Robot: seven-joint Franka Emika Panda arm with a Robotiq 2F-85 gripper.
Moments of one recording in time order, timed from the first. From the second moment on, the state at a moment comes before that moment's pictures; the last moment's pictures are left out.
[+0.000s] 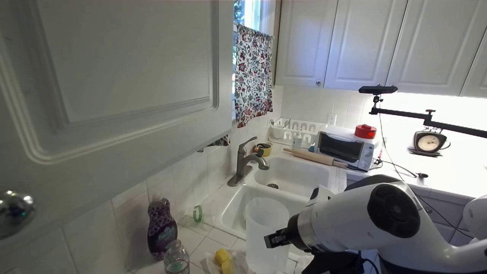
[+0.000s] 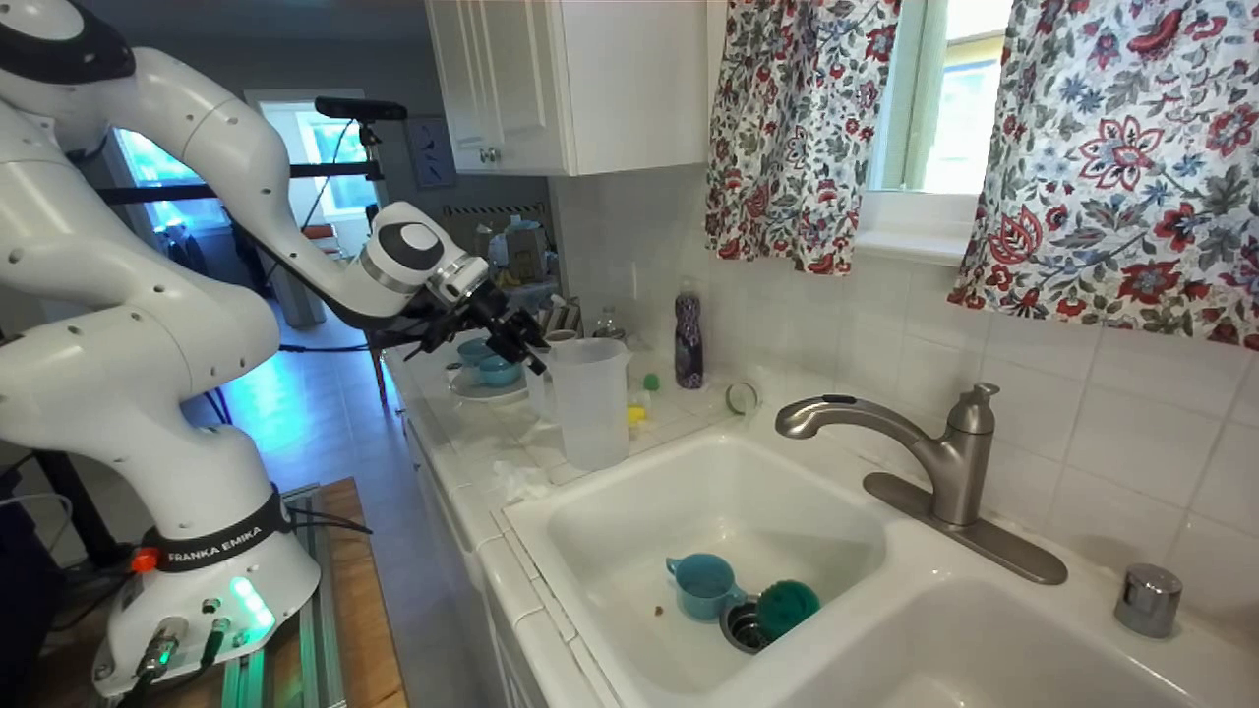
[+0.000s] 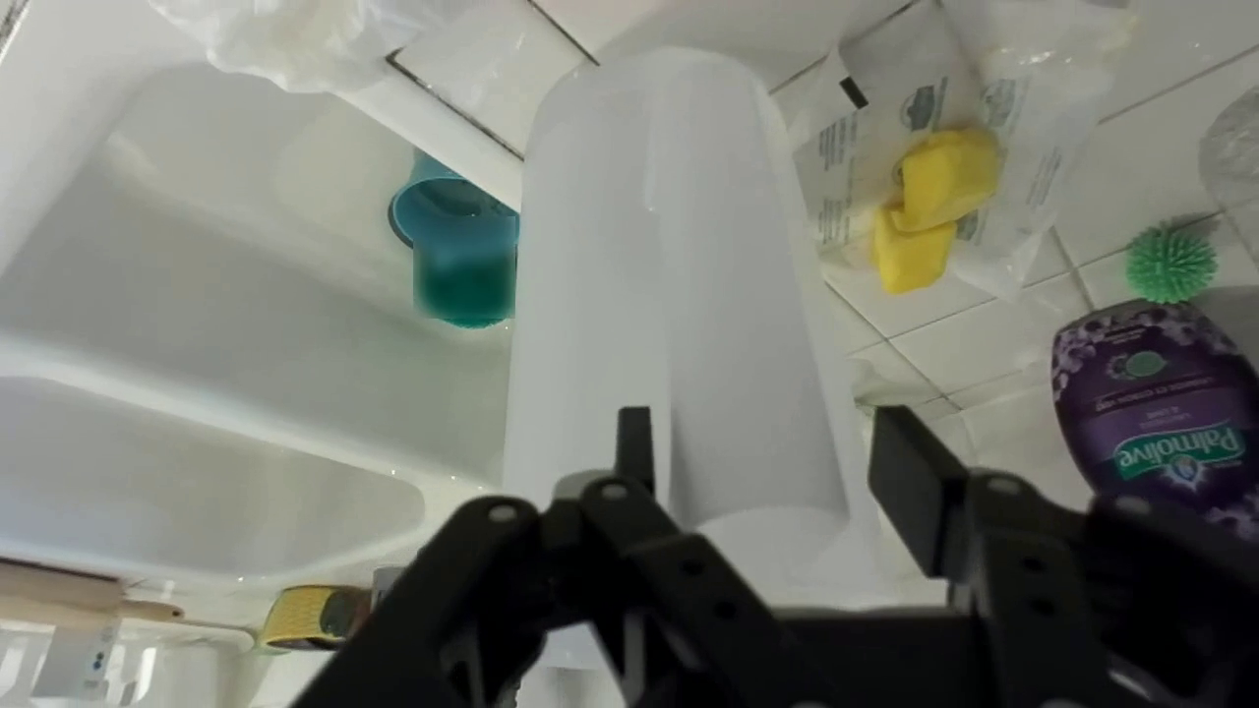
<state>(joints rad) -0.91 -0.59 1.39 -2.71 -0.36 2.89 1.60</state>
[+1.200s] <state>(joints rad) -0.82 -0.65 1.29 -2.71 -0.20 2.80 1.55</state>
